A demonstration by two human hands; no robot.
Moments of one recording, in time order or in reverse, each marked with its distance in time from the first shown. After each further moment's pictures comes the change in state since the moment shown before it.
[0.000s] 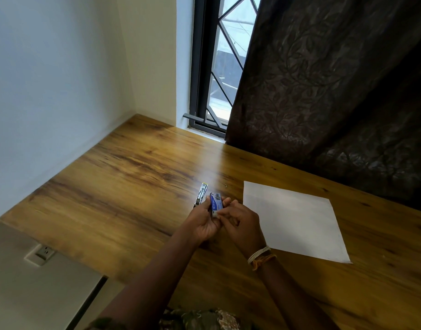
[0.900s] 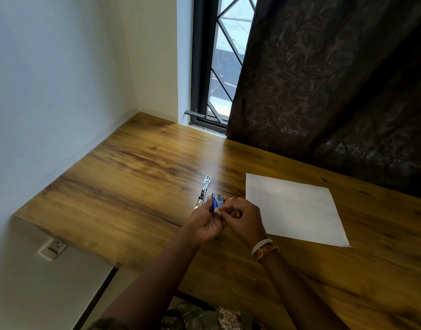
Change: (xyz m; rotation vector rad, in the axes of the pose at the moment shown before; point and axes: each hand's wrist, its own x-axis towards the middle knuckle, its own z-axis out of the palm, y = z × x) left_hand -0.025 -0.012 -0.016 0.107 -0.018 0.017; right_hand -0.014 -0.022 0.001 0.126 0.004 0.192
